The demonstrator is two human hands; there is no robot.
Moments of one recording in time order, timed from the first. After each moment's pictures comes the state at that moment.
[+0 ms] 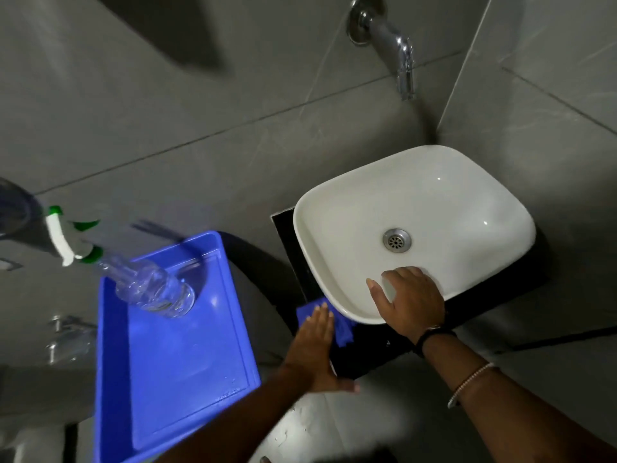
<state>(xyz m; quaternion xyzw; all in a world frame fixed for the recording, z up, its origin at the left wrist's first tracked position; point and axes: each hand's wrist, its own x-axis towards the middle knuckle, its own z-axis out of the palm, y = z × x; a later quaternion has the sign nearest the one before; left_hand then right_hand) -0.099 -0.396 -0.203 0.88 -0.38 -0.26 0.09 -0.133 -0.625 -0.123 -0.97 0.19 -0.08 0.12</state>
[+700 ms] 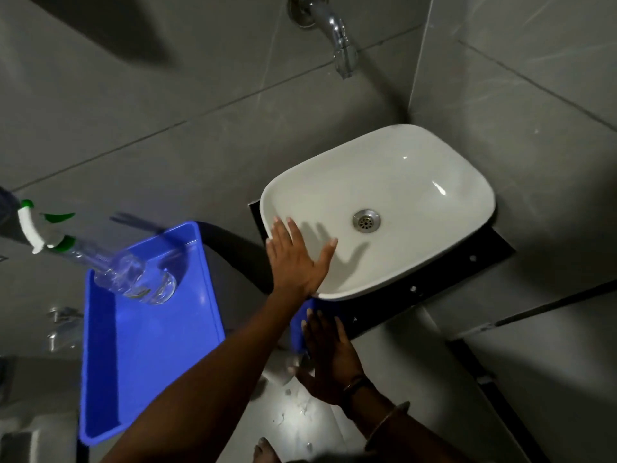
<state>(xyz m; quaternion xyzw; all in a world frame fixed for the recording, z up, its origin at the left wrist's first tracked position) -0.066 -0.509 -0.094 0.96 -0.15 -0.07 0.23 -0.223 -0.526 -0.202 -0.99 0.00 0.09 0.14</state>
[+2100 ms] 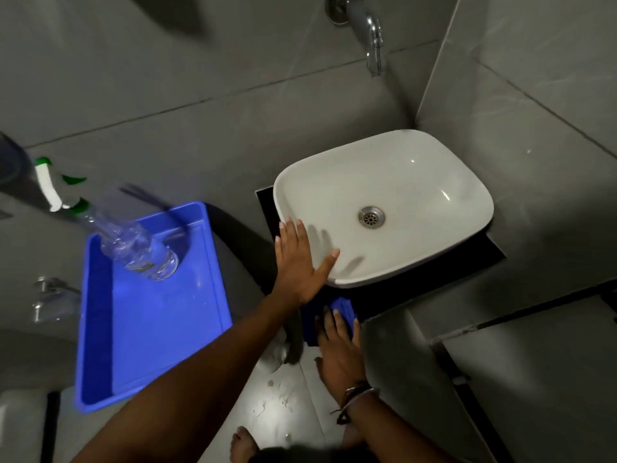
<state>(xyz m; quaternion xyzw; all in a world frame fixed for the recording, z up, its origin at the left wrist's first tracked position) -0.082 -0.462 -0.119 0.92 -0.21 -0.09 0.31 -0.244 -0.508 -0.192 -0.99 0.11 0.09 0.09</state>
